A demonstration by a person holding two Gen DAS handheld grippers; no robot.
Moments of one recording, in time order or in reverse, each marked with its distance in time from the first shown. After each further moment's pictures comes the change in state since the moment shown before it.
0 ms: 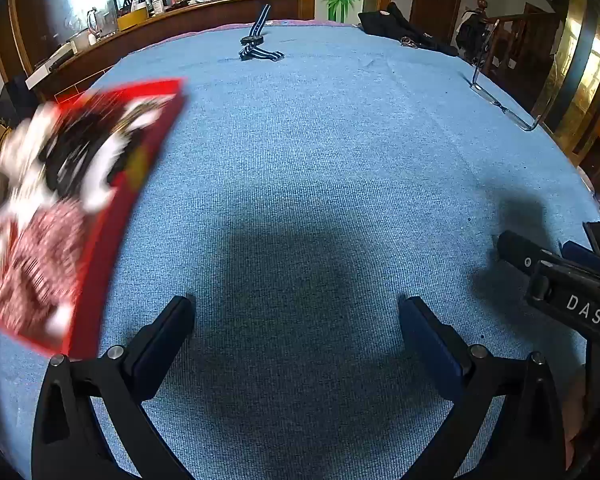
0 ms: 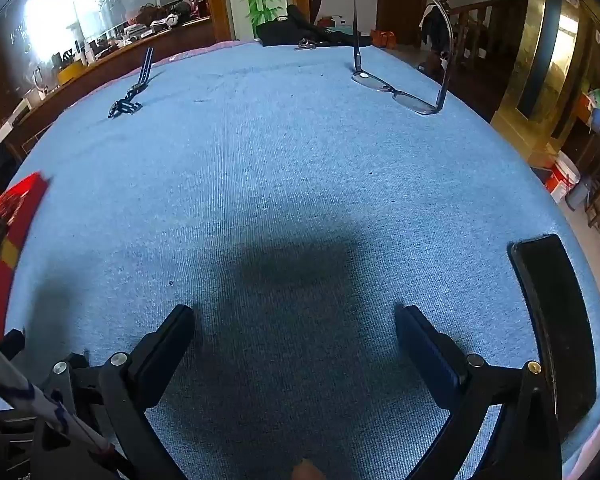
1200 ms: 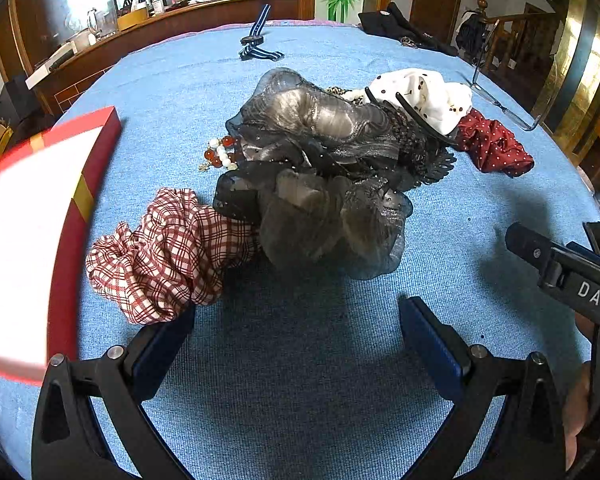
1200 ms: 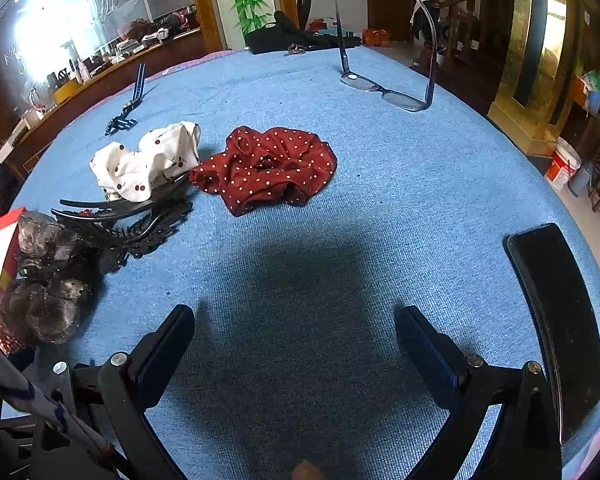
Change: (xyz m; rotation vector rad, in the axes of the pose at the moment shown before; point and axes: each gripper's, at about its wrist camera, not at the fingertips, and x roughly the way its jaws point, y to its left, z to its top) left arm 0.000 0.001 0.002 0.000 0.001 0.000; right arm -0.004 -0.010 0.002 0.048 -0.013 0.014
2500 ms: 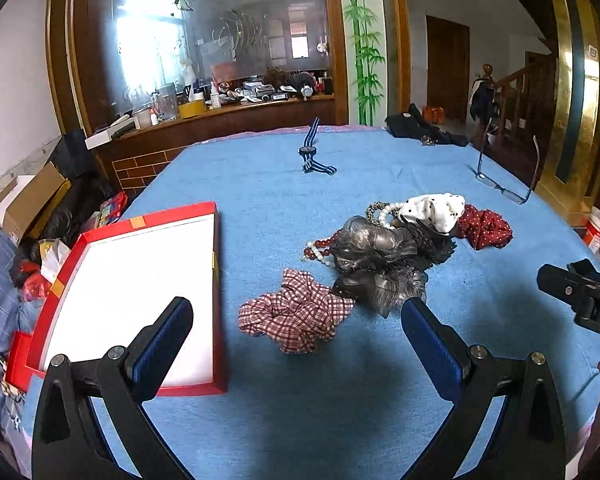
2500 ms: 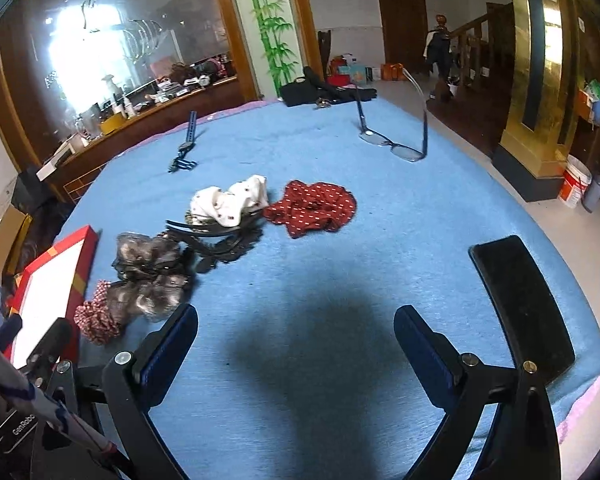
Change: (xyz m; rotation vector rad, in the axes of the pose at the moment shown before) left arm -0.118 0.039 -0.029 -0.007 -0.355 0.123; right arm -0.101 0.013 -0.026 -0.010 -0.159 0.115
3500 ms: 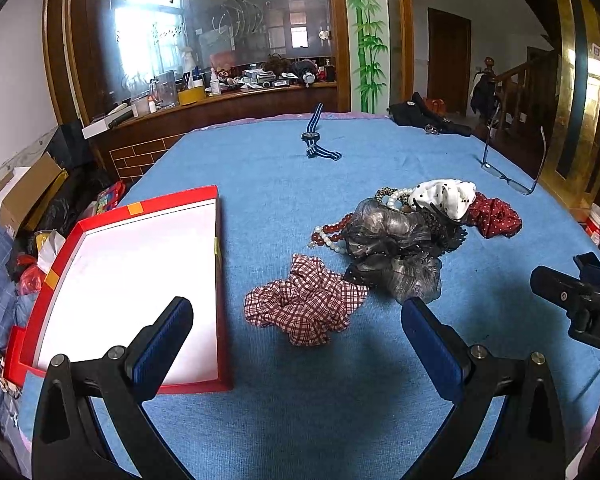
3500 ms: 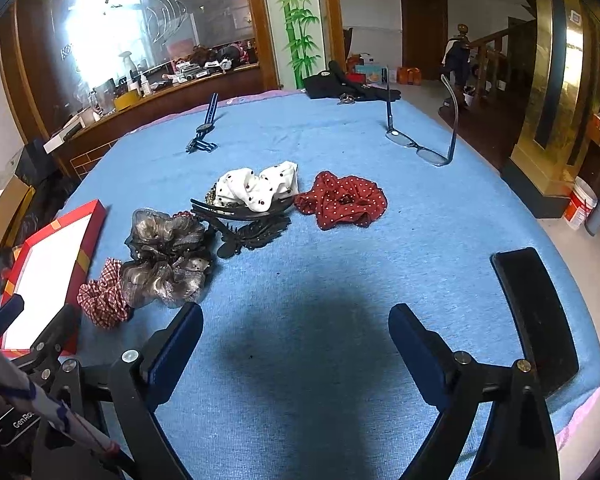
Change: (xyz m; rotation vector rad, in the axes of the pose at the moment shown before) left arm 0.016 0.008 -0.005 -0.004 0.044 -0.005; right arm 0.010 0.024 -0.006 -0.072 0.030 0.003
